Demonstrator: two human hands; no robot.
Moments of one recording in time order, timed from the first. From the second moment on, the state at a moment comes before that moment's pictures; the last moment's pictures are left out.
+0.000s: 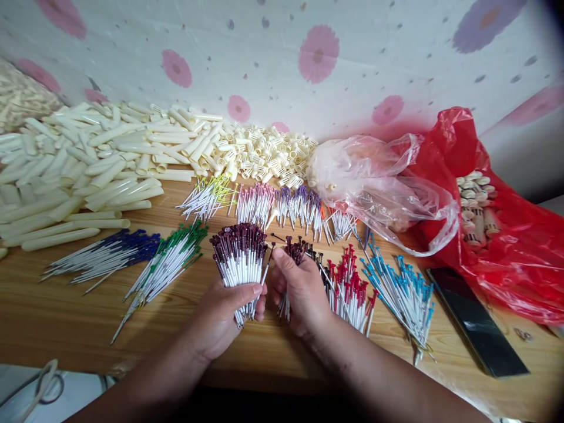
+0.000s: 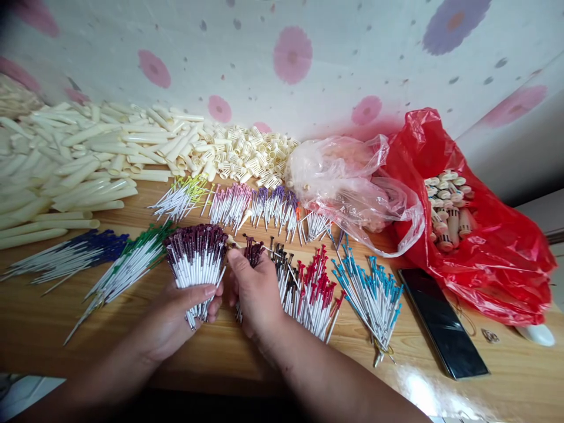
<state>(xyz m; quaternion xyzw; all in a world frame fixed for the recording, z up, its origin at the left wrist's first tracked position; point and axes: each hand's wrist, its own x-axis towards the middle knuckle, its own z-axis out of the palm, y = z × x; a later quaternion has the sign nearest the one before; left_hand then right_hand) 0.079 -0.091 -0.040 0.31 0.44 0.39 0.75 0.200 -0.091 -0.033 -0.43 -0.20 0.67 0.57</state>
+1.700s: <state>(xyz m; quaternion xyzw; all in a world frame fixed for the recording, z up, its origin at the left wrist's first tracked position) 0.080 -0.093 -0.038 0.32 0.46 0.37 0.74 0.208 -0.085 -0.026 -0.47 -0.13 0.57 0.66</state>
